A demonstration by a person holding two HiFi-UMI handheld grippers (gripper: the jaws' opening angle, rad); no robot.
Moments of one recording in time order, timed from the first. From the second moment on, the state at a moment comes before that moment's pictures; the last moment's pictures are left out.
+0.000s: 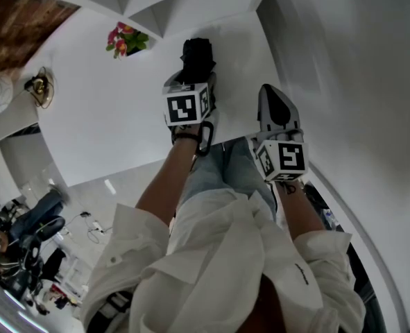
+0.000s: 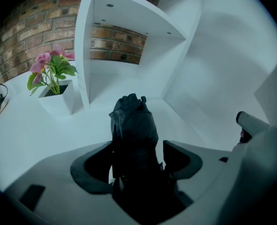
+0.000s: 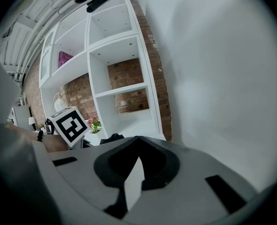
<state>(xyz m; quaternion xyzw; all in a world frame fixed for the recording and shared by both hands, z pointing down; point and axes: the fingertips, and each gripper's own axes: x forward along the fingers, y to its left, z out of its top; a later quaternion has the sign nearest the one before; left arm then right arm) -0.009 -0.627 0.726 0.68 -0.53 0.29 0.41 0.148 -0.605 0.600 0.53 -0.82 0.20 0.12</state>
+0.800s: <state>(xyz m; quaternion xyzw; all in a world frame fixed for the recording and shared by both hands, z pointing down) -0.062 -0.606 0.477 0.78 -0.57 0.14 0.20 0.204 -0.573 0.431 0.59 -0.81 0.08 0.05</state>
